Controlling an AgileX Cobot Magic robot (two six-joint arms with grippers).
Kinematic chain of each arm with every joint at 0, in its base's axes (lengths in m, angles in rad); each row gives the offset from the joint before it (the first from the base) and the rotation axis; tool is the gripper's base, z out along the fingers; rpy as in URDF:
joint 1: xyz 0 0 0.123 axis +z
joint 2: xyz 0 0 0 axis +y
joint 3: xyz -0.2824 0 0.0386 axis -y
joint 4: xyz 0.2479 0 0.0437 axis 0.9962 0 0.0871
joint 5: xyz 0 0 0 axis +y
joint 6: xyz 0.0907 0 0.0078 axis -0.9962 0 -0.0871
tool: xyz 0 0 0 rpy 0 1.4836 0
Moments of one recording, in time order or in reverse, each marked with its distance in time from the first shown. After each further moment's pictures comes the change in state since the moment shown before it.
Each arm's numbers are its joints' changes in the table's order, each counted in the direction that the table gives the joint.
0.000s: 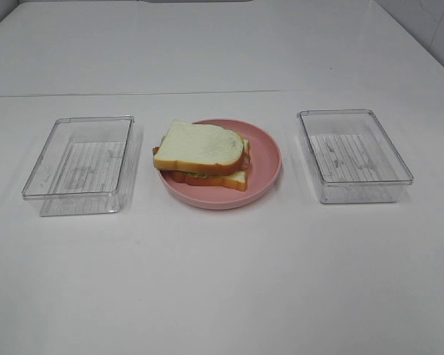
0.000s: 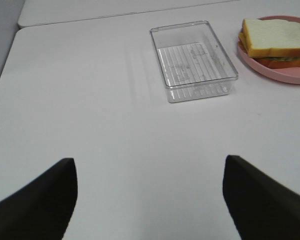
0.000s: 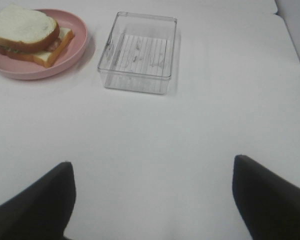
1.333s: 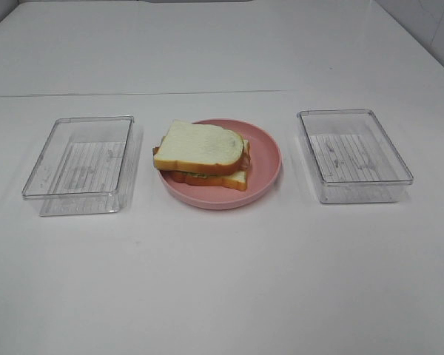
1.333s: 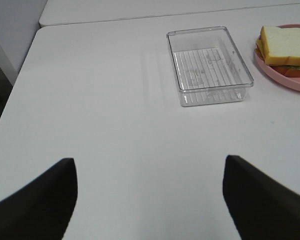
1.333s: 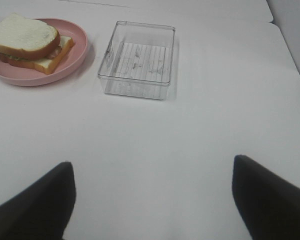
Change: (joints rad) left arm 0.051 -0.017 0.000 0.000 0.000 -0.001; right arm -0.005 -0.025 0.000 0.004 0.000 0.000
